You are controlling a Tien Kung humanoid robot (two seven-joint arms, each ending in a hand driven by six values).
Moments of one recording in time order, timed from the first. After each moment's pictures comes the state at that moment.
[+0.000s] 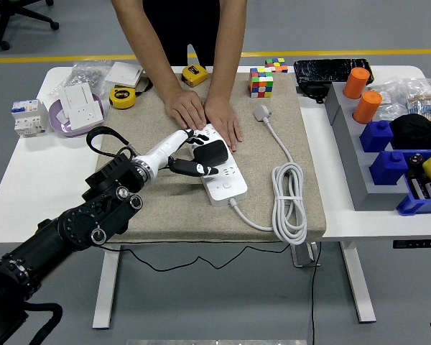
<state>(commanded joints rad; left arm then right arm) -0.69 0.00 -0.81 -0.74 1.58 0.05 0.01 0.09 -0.16 1.44 0.18 -1.24 -0.08 0.02</state>
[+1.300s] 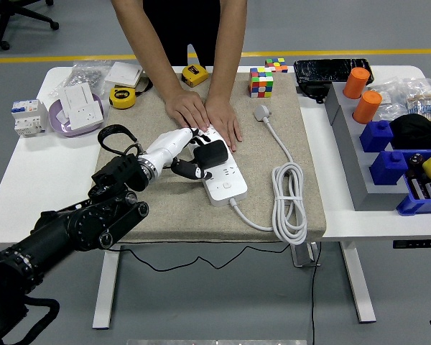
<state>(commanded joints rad) -0.75 0.00 -0.66 -0.65 1.70 0.21 -0.02 0.10 -0.17 1.42 0.18 -1.24 -0.08 0.01</state>
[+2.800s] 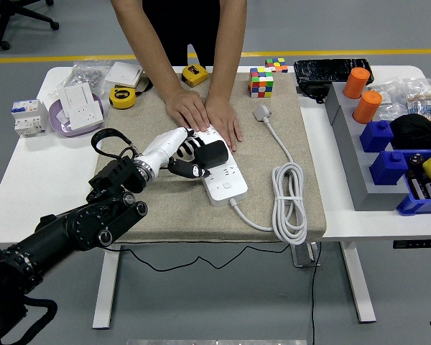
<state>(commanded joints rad) -0.76 0.00 -0.62 -0.62 1.52 0.24 -0.06 0.10 -0.17 1.40 0.18 -1.25 -0.08 0.01</state>
